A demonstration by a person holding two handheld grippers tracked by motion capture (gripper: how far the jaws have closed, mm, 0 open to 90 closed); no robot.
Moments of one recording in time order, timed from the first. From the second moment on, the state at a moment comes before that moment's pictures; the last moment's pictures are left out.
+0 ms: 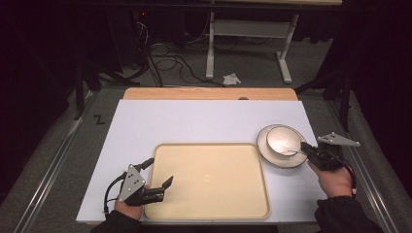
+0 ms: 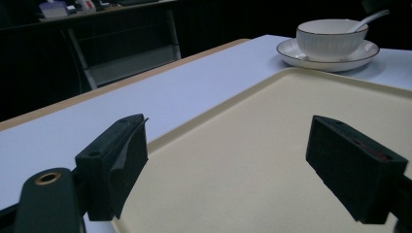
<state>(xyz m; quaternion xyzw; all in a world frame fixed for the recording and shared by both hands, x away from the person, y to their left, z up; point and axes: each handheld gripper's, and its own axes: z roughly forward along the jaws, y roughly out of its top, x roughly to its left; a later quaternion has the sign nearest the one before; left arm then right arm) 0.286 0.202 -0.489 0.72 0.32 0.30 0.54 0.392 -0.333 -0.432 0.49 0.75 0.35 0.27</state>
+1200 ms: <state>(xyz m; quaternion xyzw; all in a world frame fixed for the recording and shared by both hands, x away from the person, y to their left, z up) 0.288 0.196 -0.489 0.73 0.31 0.29 0.54 0.366 -0.337 -0.449 0.49 0.74 0.37 0.27</state>
